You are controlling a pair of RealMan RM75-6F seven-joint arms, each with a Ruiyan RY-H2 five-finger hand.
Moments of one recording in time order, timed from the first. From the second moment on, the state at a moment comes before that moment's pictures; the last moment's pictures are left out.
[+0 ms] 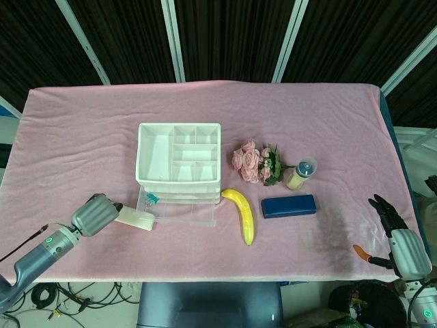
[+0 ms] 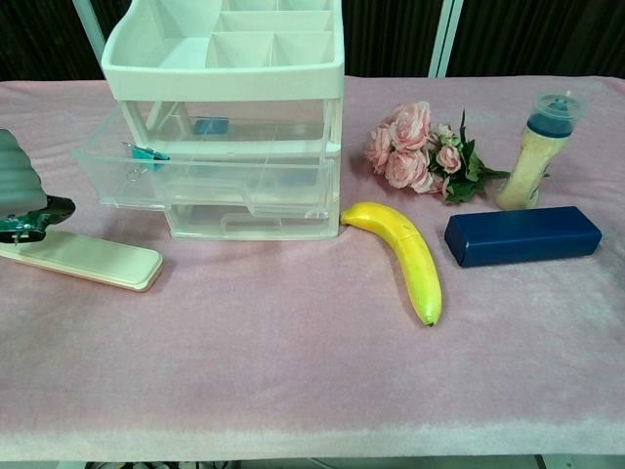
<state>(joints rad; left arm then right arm) -0.57 -1.26 0.06 -1.34 1.76 0.98 0.70 0.12 -1.05 -0.01 -1.59 -1.60 1.43 0.45</state>
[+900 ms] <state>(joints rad) -0.47 -1.20 0.03 -1.49 1.71 1.21 0.68 0.11 -1.05 -0.02 -1.59 -1.61 1.43 0.44</state>
